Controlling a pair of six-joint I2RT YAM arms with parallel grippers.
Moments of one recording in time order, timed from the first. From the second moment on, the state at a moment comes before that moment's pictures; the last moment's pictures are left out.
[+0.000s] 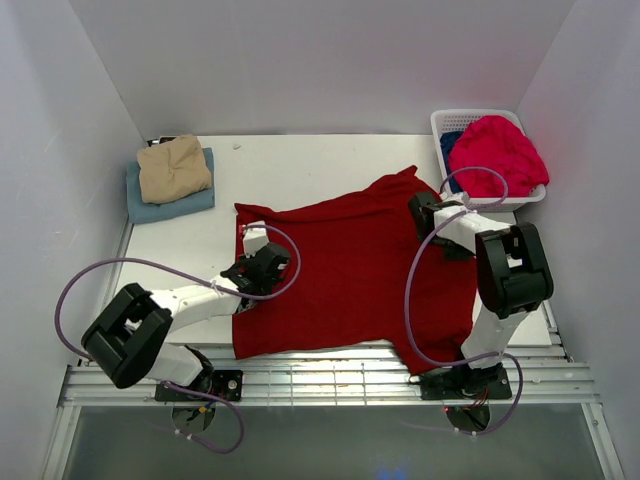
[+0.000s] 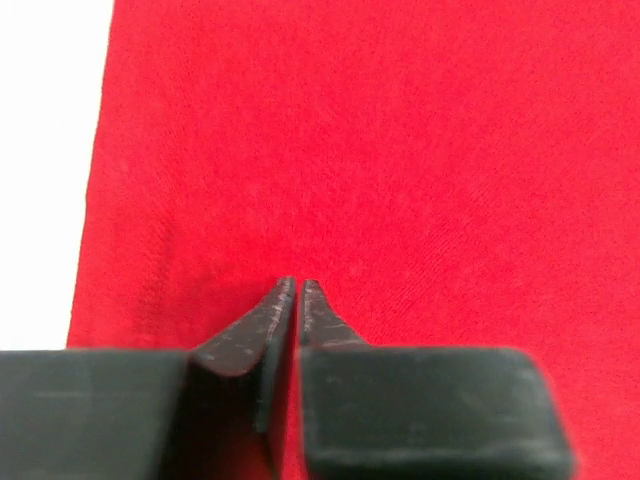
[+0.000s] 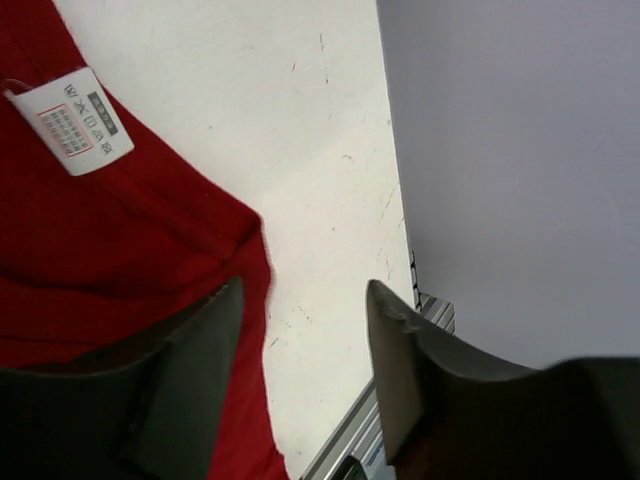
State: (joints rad) left arm -0.73 1.41 0.57 -0.05 -0.62 -0.72; right arm 0.28 1.79 1.06 -0.78 0.96 0.34
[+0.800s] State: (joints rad) left arm -0.54 1.48 0.75 0.08 -0.64 -0.57; right arm 0.28 1.66 1.24 -0.32 -0.13 0.05
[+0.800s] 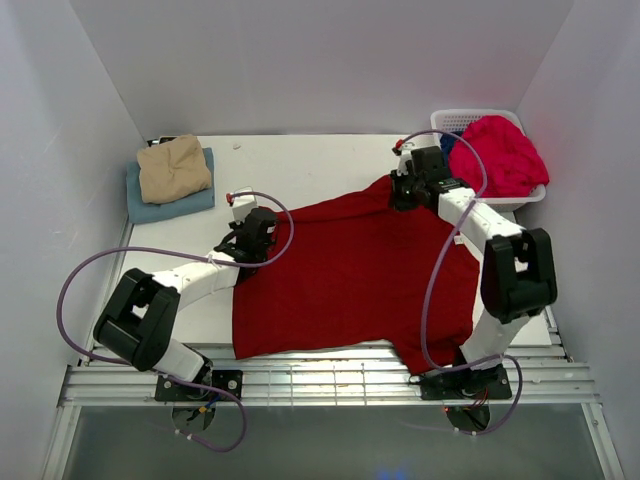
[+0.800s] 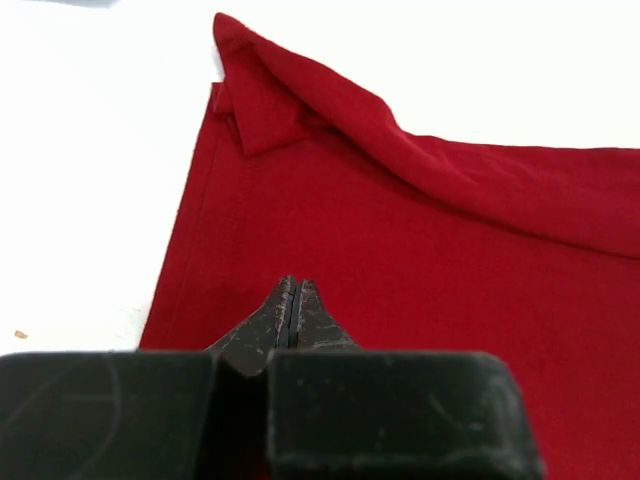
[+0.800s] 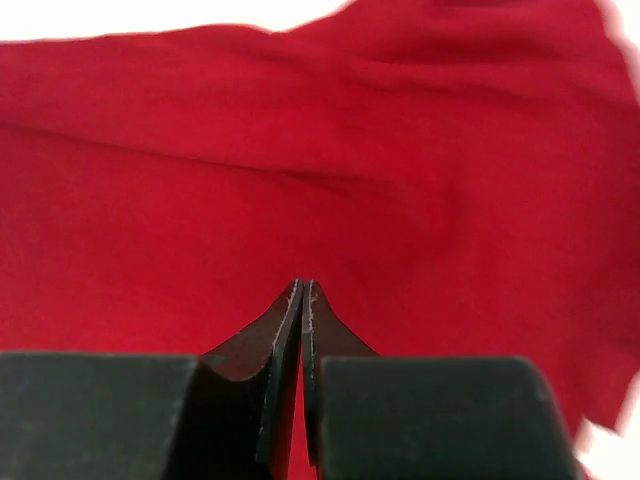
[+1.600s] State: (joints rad) left arm -0.54 1.45 0.72 0.09 -0.62 -0.58; right arm 0.39 2.24 1.67 -0.26 -0.52 0.08
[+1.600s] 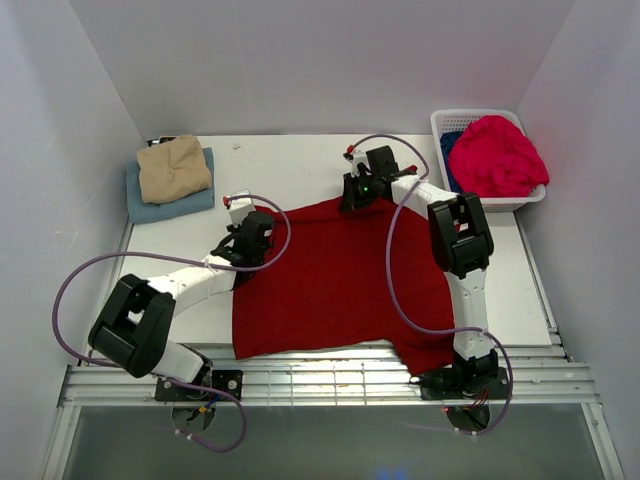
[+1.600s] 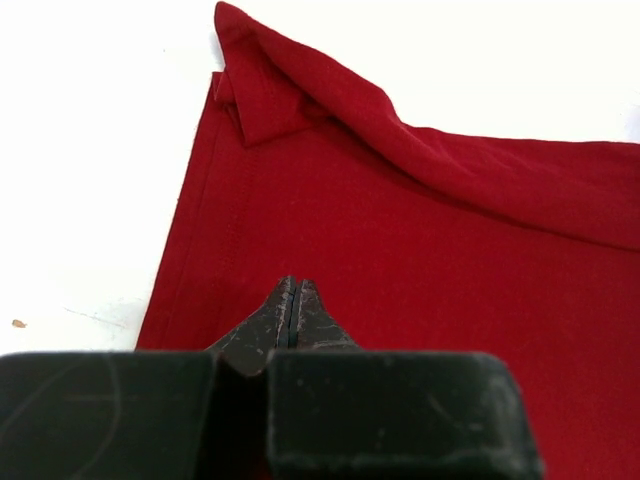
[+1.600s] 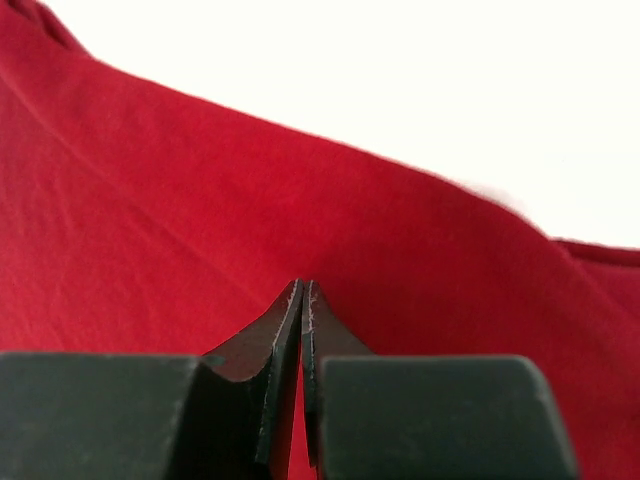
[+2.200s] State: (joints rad) left arm -0.54 1.27 0.69 0.02 -0.64 -0.59; right arm 0.43 2.43 1.93 -0.28 -0.47 0.11
